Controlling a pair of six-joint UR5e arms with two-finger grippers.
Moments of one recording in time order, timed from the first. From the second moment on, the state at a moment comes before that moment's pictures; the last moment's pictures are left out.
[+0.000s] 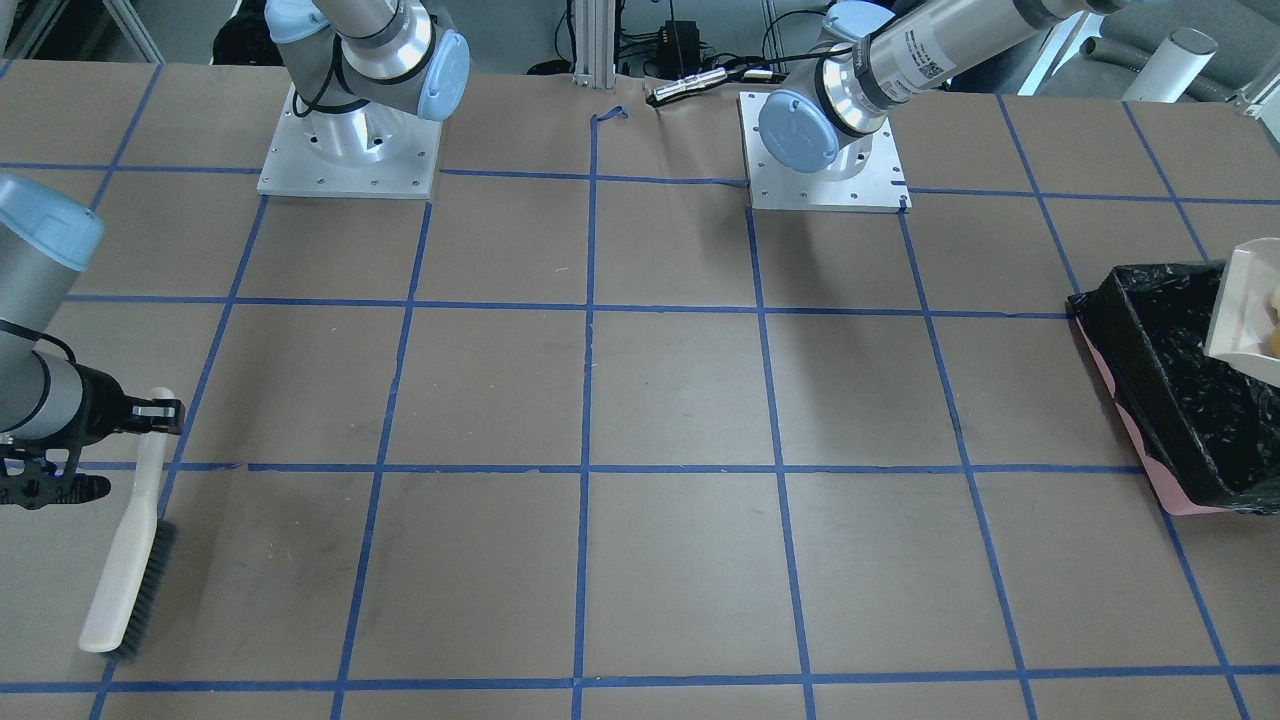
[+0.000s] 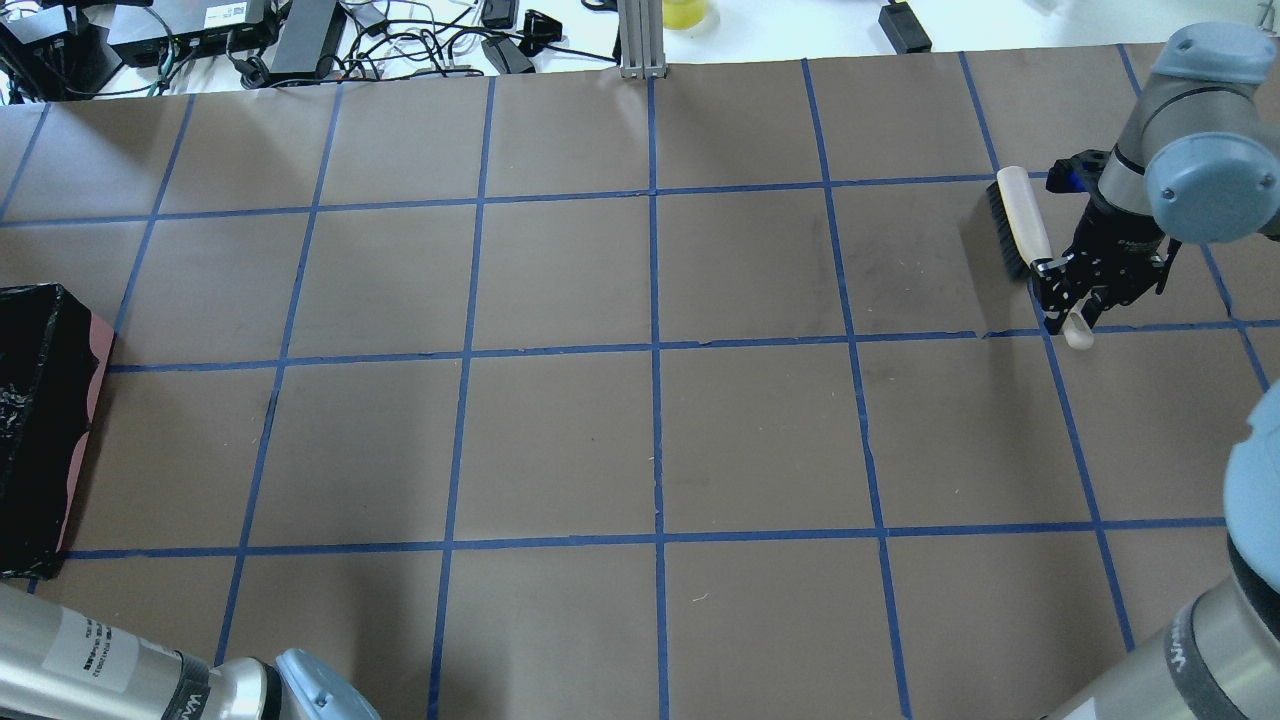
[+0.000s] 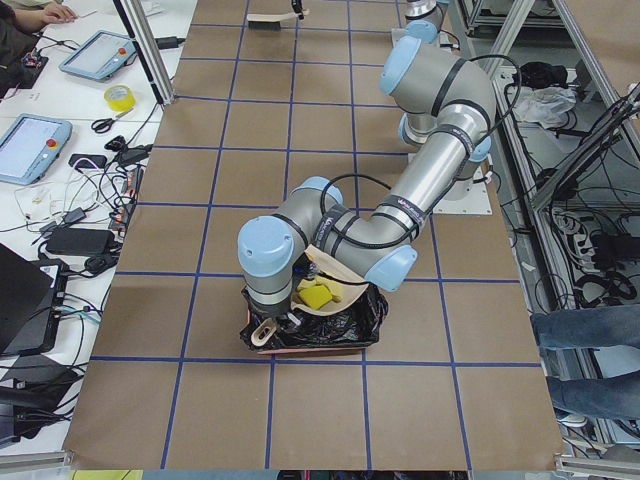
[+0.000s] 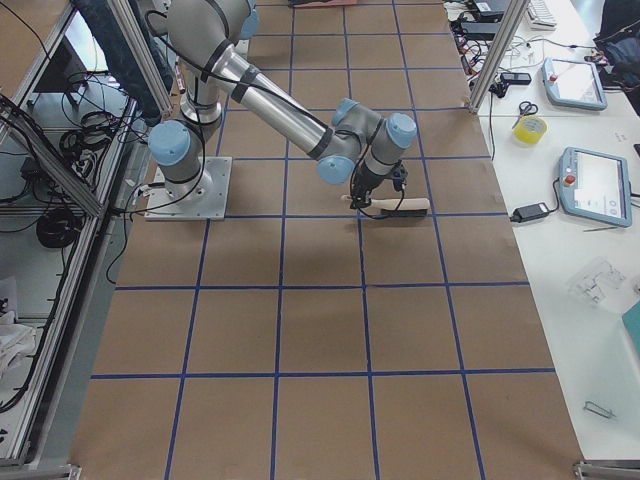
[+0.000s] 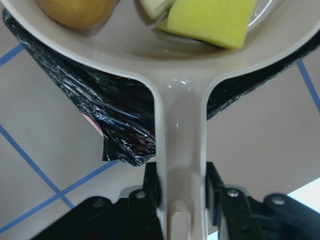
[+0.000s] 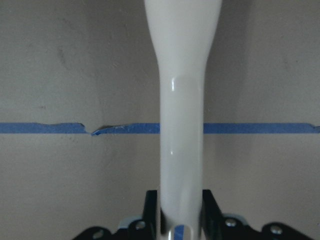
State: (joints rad) left arm -0.60 -2.18 -0.99 -1.41 1.59 3.19; right arm 1.19 -1.16 1.71 -1.87 -1.69 -0.38
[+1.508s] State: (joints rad) left arm -0.66 -2.10 -1.28 -0.88 1.60 3.38; right arm 1.28 -1.57 1.55 -1.58 -1.65 -0.33
